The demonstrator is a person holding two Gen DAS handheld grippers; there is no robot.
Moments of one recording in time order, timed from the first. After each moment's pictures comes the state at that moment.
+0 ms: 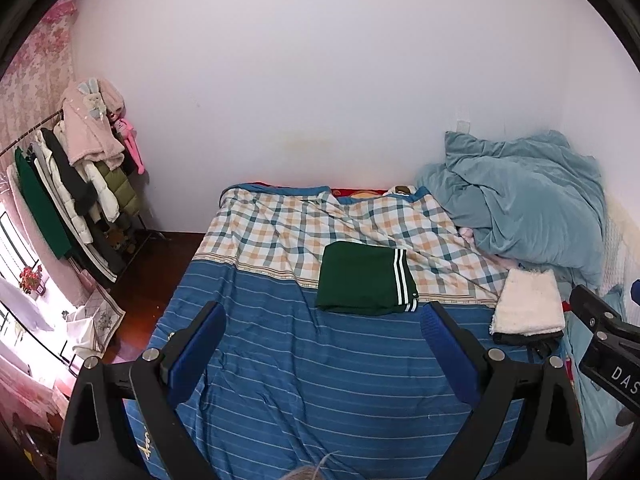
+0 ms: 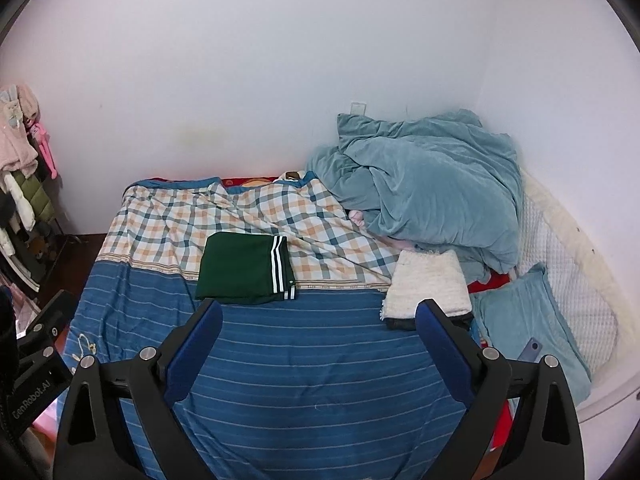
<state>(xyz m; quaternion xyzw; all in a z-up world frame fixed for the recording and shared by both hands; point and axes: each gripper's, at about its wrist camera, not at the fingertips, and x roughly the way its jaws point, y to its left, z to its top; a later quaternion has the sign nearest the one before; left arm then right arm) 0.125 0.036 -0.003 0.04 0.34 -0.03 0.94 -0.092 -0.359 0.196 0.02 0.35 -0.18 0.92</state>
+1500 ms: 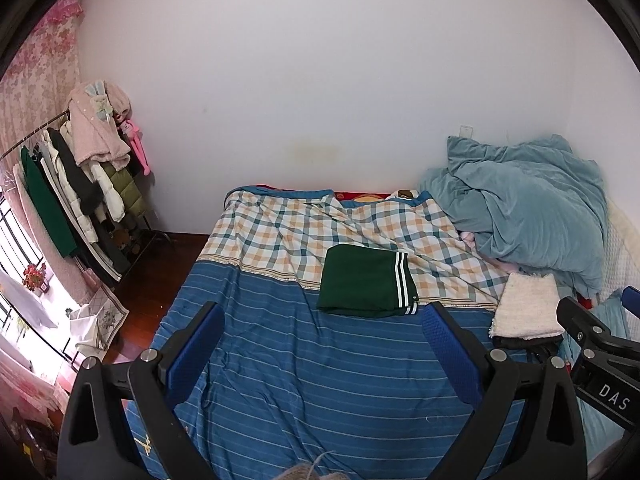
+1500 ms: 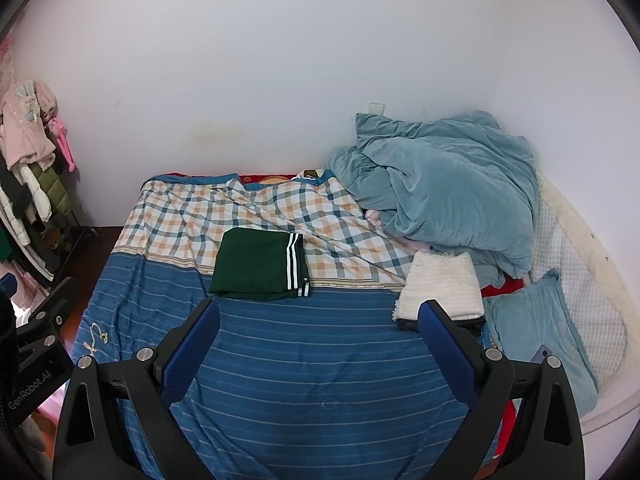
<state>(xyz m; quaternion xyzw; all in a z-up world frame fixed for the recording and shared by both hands) 0.116 0.029 0.008 0.04 0.34 -0.02 0.94 -0.083 -0.363 0.189 0.02 0.36 -0.14 0.92</state>
